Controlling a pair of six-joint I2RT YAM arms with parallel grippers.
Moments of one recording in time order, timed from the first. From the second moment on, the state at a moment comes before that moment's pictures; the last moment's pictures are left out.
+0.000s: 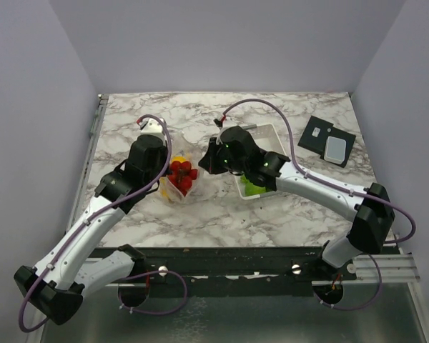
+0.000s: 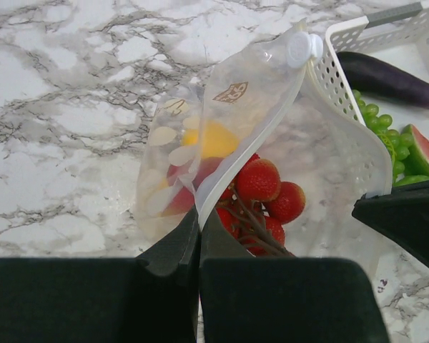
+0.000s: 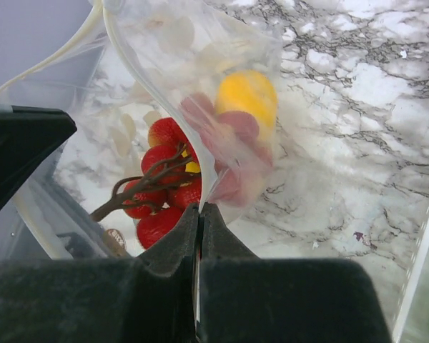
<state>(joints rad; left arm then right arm) -0.56 0.97 1.02 -0.60 -0.35 -0.31 0.94 1.58 1.30 -0.20 0.08 0.59</state>
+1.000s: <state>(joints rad) -0.56 1.07 0.92 -0.63 -0.32 -0.40 0.93 1.73 1.45 -0.47 0.07 0.44</state>
